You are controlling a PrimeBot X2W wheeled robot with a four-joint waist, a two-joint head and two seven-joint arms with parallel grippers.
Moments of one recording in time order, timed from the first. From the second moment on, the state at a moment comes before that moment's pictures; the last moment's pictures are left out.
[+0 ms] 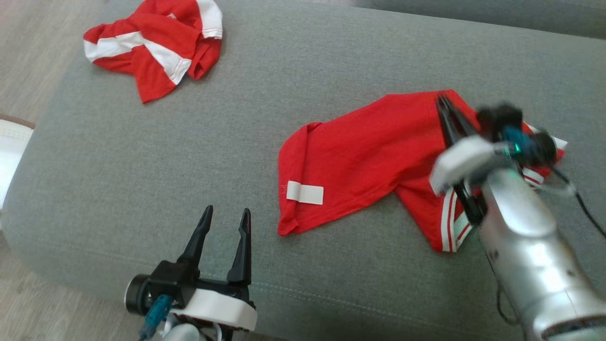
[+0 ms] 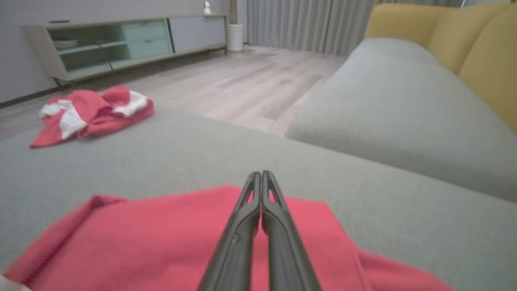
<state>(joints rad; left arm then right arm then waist) -0.12 0.27 -0.63 0.10 -0.55 0.25 -0.22 -0.68 -0.10 0.20 0.95 0.06 0.12 -0.23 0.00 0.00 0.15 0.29</state>
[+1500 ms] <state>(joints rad) -0.12 0.26 -0.63 0.11 -0.56 0.25 -0.24 -0.62 -0.15 0.26 0.99 0.23 0.12 -0.07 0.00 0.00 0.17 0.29</state>
